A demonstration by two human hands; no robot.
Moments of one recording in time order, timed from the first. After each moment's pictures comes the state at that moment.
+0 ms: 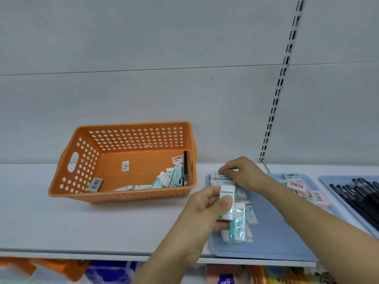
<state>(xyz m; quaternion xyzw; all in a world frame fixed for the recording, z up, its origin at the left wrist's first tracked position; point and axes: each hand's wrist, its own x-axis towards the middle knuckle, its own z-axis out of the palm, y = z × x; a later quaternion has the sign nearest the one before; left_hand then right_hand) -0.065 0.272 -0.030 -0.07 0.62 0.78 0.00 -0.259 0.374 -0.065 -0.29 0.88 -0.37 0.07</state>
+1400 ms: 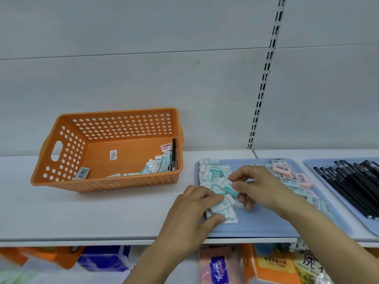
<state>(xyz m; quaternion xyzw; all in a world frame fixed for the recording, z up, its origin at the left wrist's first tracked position) -0.066 0.261 -0.085 0.10 0.95 0.27 -0.12 -0.166 0.436 -0.044 -0.16 0.83 -0.50 0.17</state>
